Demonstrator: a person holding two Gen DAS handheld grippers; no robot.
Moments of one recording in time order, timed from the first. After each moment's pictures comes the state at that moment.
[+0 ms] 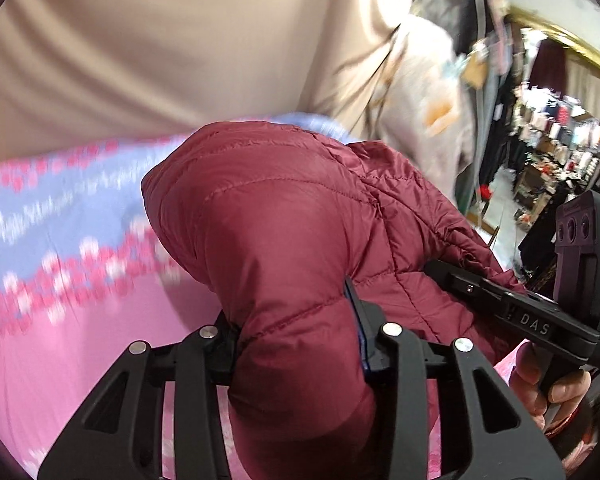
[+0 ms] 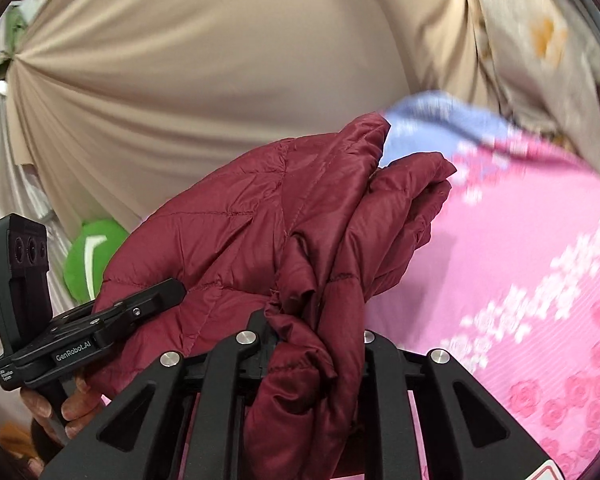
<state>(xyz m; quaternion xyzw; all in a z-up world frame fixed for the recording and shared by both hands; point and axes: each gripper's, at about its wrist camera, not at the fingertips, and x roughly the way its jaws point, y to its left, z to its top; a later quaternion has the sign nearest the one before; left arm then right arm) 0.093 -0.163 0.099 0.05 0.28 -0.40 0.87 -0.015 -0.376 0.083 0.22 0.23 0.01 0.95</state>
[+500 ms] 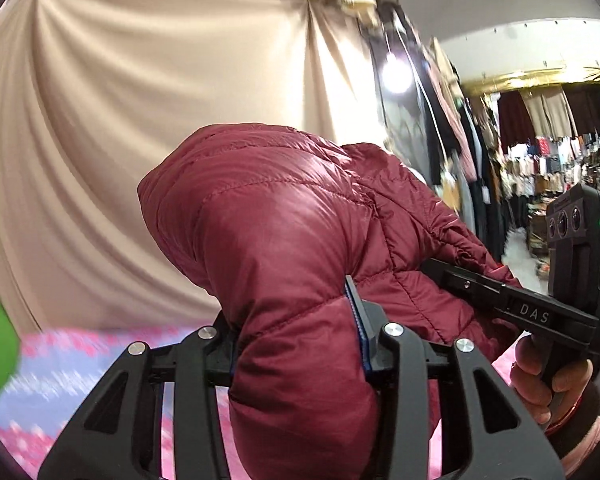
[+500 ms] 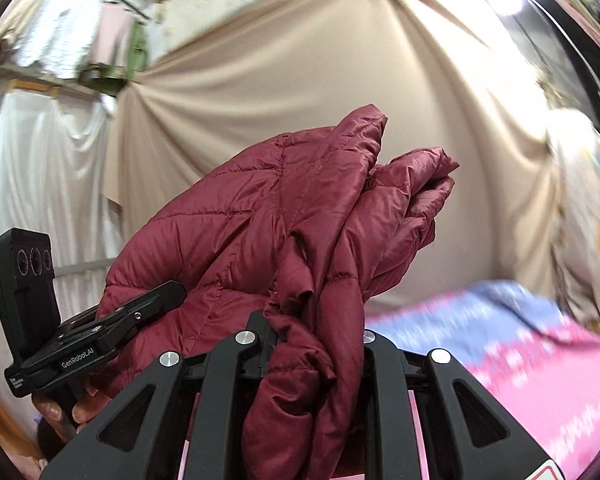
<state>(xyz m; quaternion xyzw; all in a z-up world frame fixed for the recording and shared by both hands) 0.039 -0.057 0.240 0.04 -0.02 -0.38 0.93 -0.044 -0.298 0.234 0.11 0.01 0.09 0.99</state>
